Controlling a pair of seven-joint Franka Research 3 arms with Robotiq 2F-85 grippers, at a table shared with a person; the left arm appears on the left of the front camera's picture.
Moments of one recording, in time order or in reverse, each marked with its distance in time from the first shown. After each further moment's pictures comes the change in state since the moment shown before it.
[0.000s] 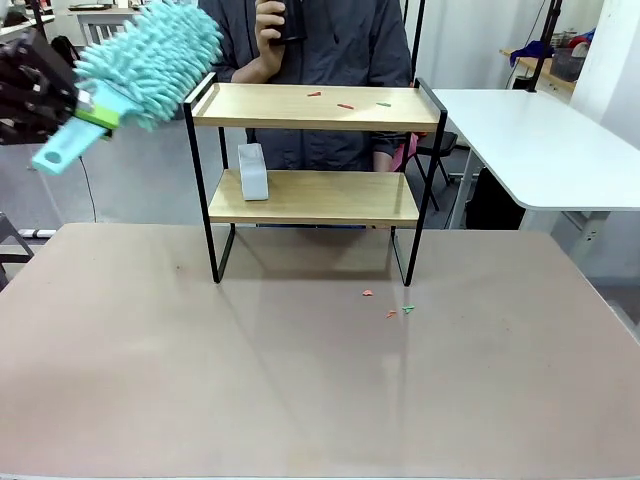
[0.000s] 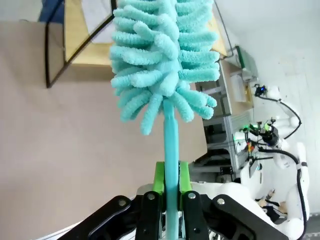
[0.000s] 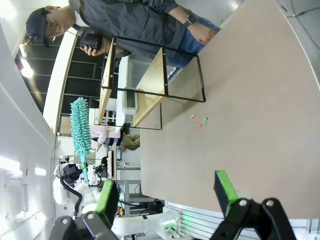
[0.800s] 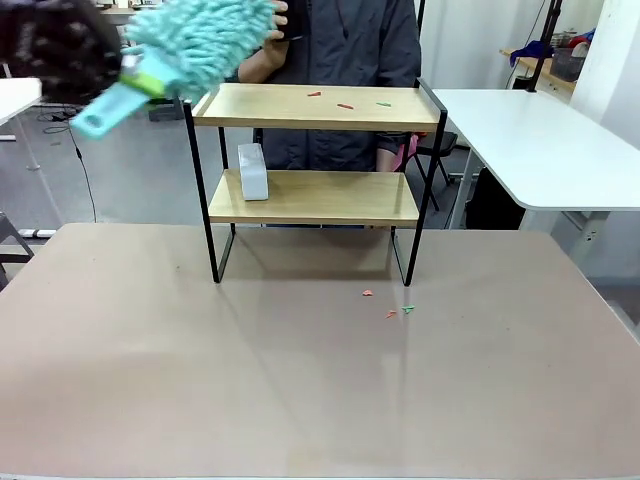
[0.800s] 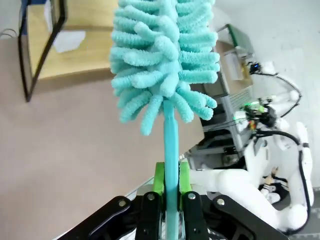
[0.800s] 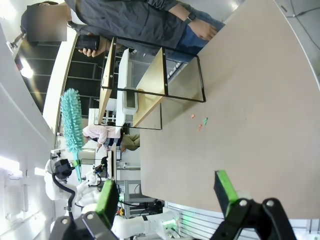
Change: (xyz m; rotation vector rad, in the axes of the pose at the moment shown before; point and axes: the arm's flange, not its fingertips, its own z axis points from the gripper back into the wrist) left arm 0.031 -0.064 -0.045 -0.008 0.121 -0.120; right arm 0.000 0.000 0.000 0.000 0.000 0.000
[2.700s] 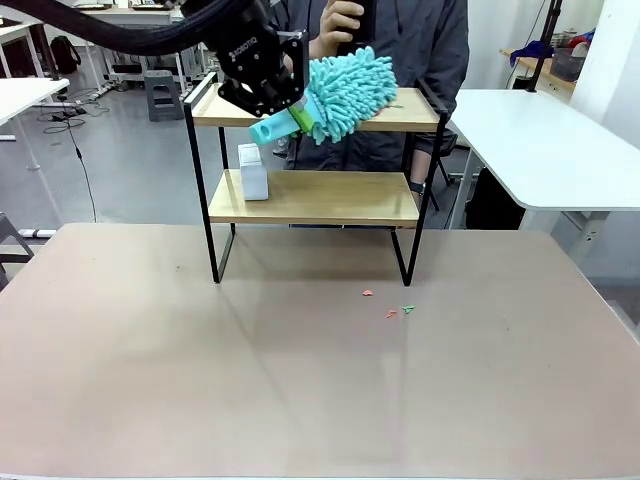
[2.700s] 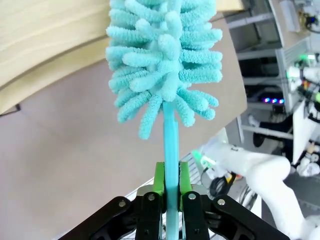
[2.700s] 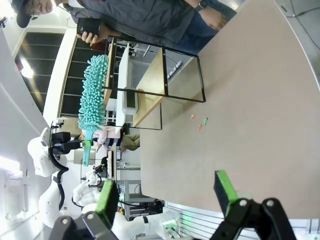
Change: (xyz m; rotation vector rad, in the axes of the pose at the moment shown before) left arm 0.085 -0.076 -0.174 0.245 0.370 -0.078; right arm 0.000 0.000 0.000 0.000 0.000 0.000
